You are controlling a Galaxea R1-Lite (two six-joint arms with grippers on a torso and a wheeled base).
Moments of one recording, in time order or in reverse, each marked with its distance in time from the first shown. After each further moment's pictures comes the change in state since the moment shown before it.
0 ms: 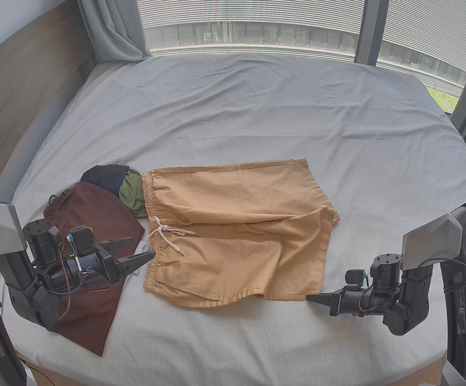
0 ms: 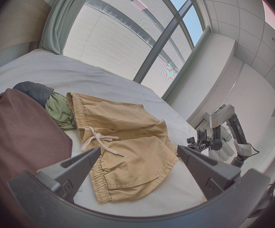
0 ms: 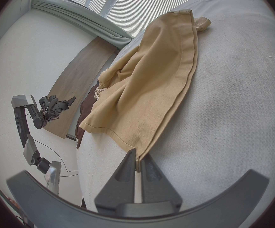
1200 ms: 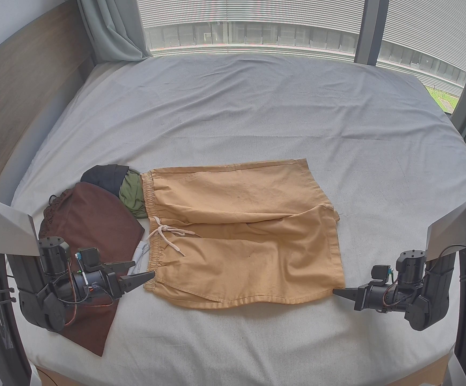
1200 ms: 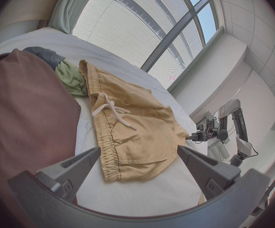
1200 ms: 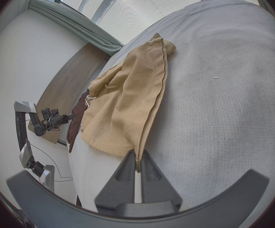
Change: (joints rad) left arm 0.053 0.172 -0.005 0.000 -0.050 0.022; right arm -0.150 -0.078 0.123 -0.006 0.000 -0.072
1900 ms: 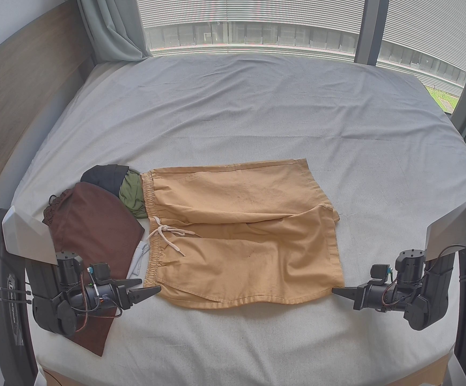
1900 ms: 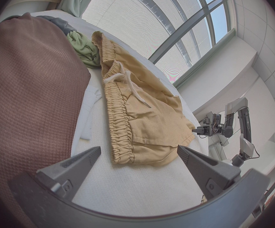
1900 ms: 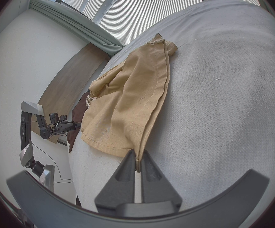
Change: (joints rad) left arm 0.001 0.170 -0.045 -0.001 0.008 -0.009; right arm 0.004 0.002 -0.010 -0.002 0.002 -0.001
